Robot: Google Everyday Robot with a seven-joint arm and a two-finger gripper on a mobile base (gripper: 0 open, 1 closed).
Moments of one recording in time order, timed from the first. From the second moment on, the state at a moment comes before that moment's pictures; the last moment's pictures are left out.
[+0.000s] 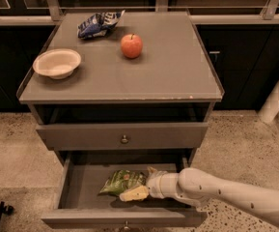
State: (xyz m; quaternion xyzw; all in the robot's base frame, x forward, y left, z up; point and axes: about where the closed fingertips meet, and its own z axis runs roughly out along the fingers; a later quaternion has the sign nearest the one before) arm 0.505 -0.005 0.438 -0.31 0.83 0.32 0.34
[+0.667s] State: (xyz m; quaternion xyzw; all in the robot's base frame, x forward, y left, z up) arm 0.528 0.010 0.408 -0.25 0.84 0.30 0.37
